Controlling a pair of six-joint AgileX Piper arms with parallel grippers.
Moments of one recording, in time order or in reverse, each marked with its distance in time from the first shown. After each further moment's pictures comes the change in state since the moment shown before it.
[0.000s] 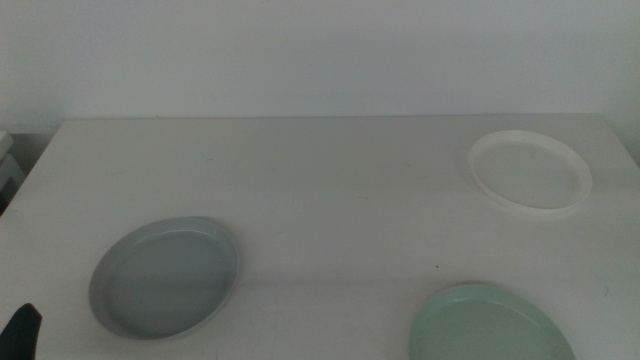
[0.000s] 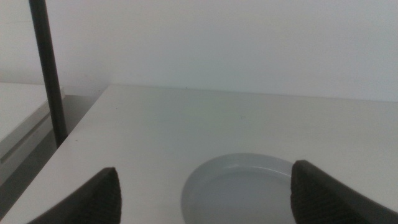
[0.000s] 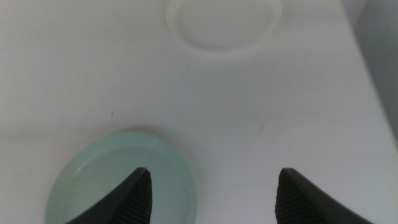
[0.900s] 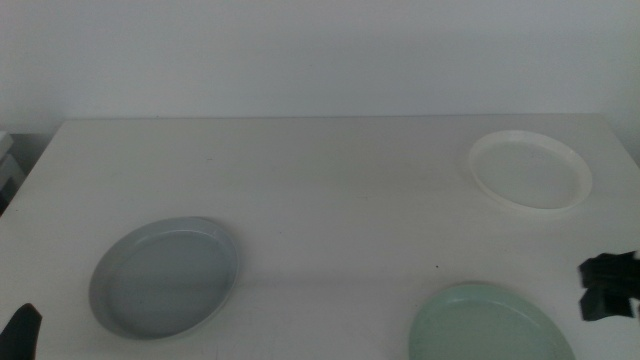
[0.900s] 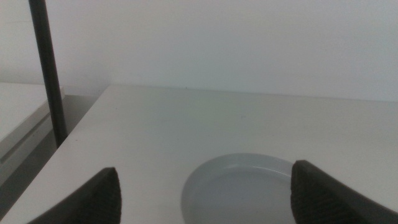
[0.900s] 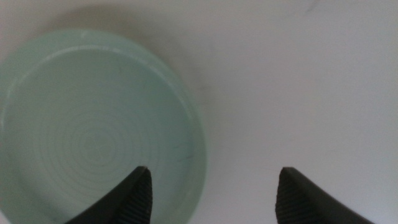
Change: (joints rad) left arm 0.000 0.000 0.000 0.000 0.000 0.000; right arm 0.085 0.636 -0.052 0.030 0.023 0.072
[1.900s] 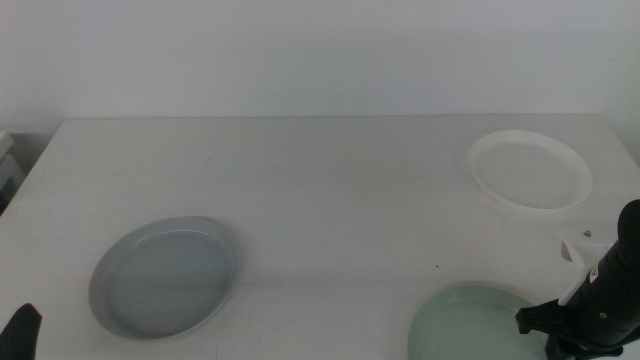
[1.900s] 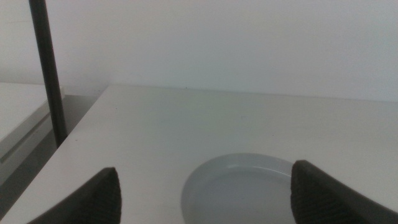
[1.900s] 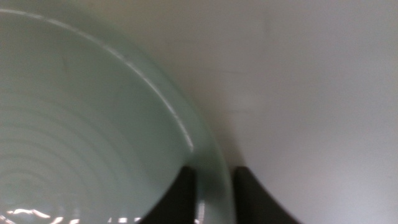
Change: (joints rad) left arm 0.000 0.000 0.000 0.000 0.000 0.000; right arm 0.104 0.351 0.087 0.004 -0.266 0.003
